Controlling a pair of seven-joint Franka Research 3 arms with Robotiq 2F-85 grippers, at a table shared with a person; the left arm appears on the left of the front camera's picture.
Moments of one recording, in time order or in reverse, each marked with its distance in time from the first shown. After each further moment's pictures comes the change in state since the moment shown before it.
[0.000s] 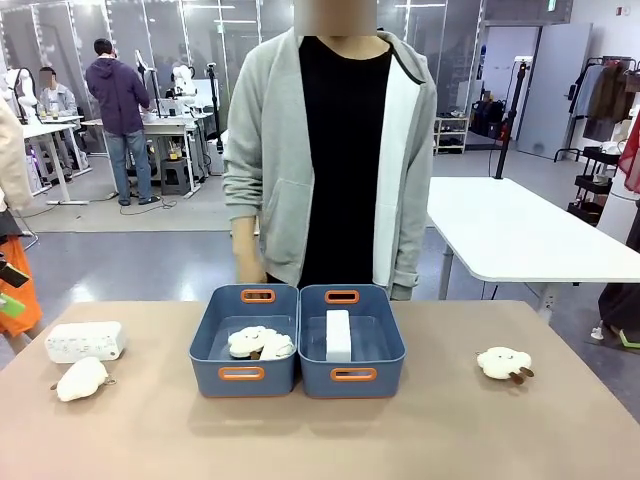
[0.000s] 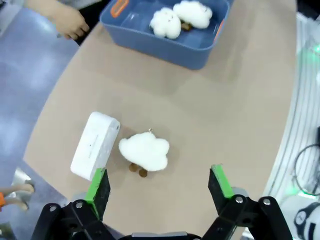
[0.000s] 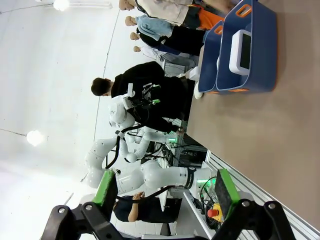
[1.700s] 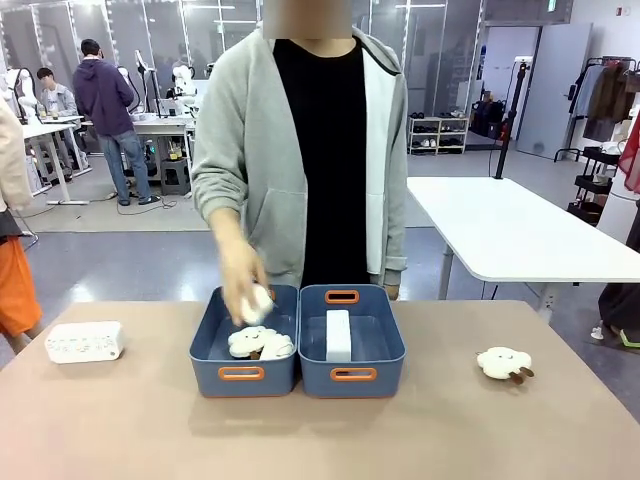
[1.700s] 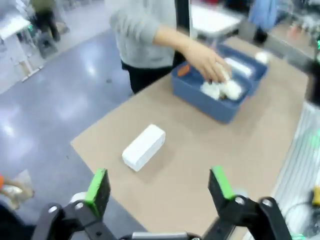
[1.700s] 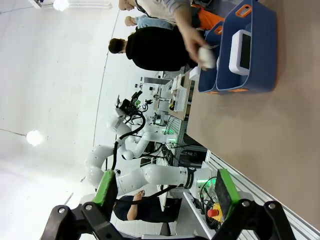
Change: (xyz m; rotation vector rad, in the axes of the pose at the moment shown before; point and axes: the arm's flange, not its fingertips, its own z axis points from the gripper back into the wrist) left arm -0.110 0.017 0.141 0.181 -0.386 0.242; right arm 0.000 0.000 0.001 -0.001 -0.001 0.000
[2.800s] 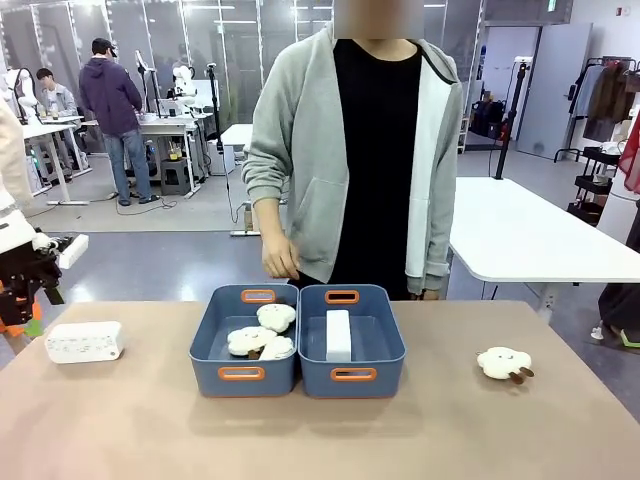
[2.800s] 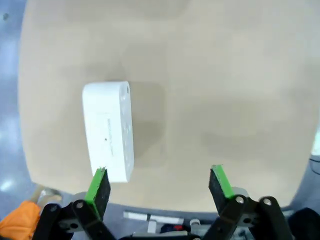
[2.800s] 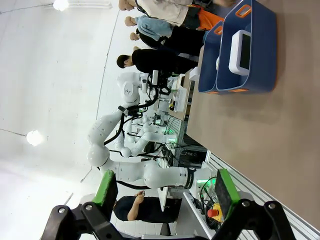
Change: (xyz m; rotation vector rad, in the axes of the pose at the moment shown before) left arm 0.028 0.001 -0.291 -0.373 0.791 -0.595; right arm 0.000 0.000 0.000 0.000 -0.001 0.000
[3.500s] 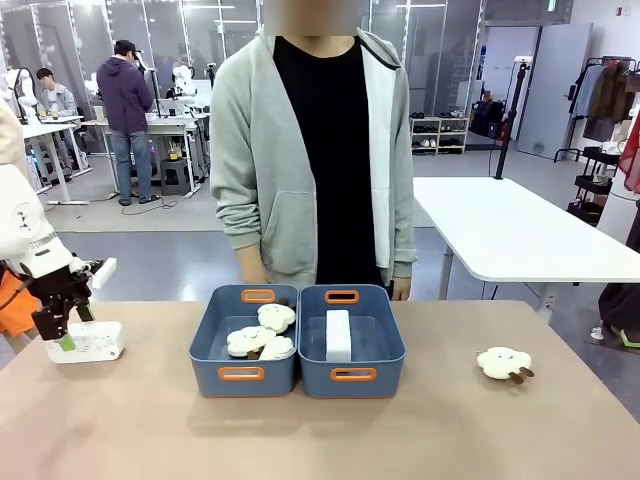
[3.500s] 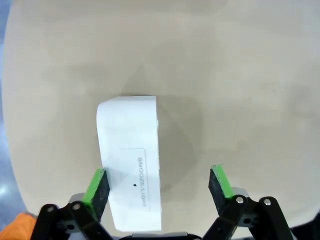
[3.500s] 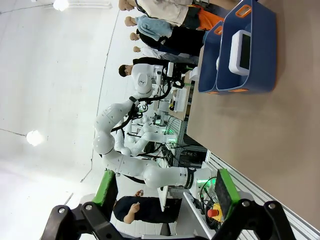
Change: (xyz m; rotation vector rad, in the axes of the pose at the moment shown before) left arm 0.001 0.049 -0.074 -0.034 0.003 -0.004; right arm 0.000 0.000 0.000 0.000 0.000 0.000
